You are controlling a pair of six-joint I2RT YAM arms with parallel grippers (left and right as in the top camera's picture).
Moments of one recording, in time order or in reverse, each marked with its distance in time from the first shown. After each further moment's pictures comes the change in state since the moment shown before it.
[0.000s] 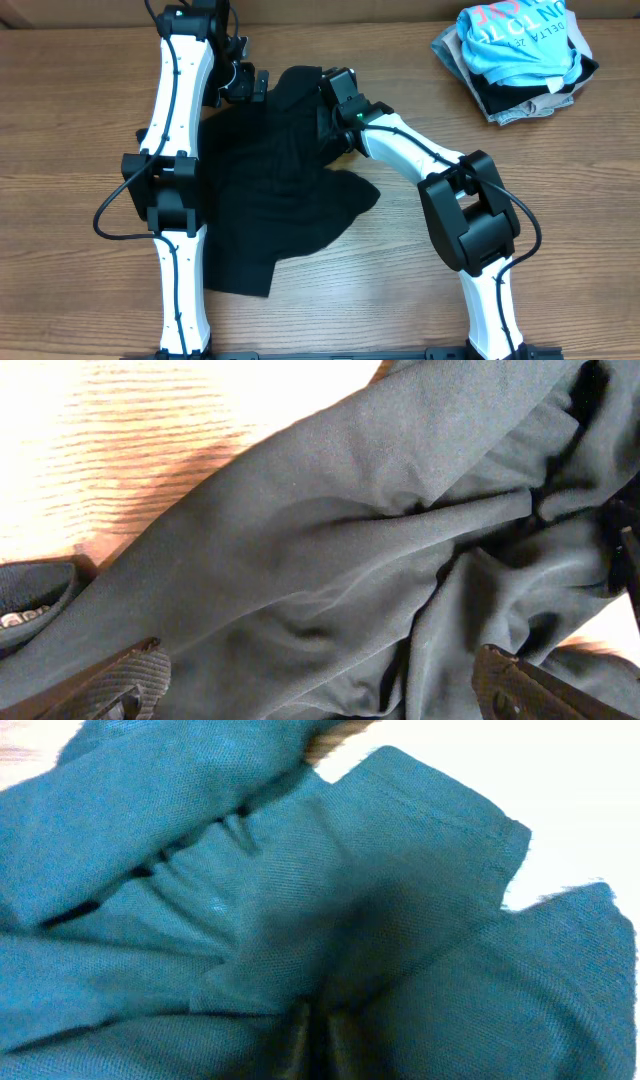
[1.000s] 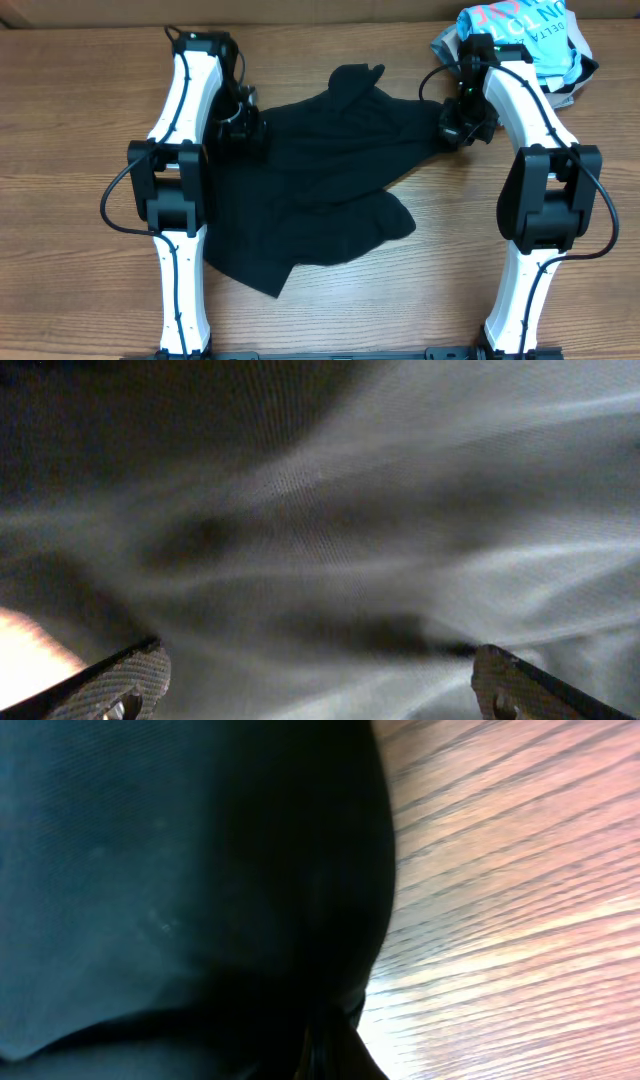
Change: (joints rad) left arm 0.000 0.000 -0.312 -0.023 0.000 0.090; right arm -0.478 -0.004 0.255 -0.895 -0.121 -0.010
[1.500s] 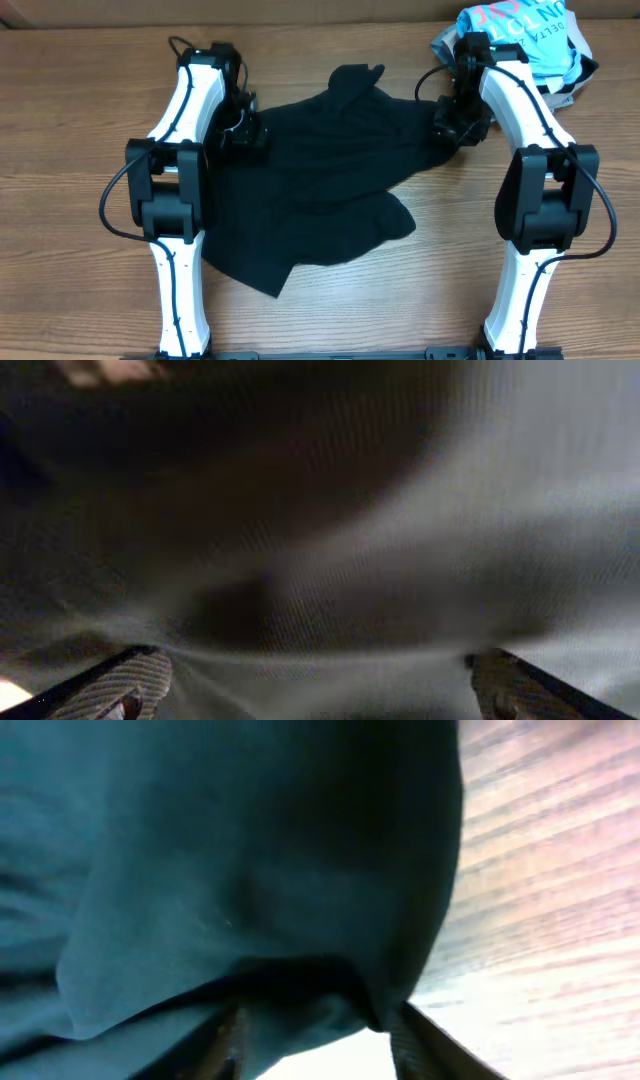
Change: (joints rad) left arm -0.005 -0.071 -0.189 0.277 -0.069 -0.004; right arm 0.009 0.000 0.000 0.045 -0.036 -0.015
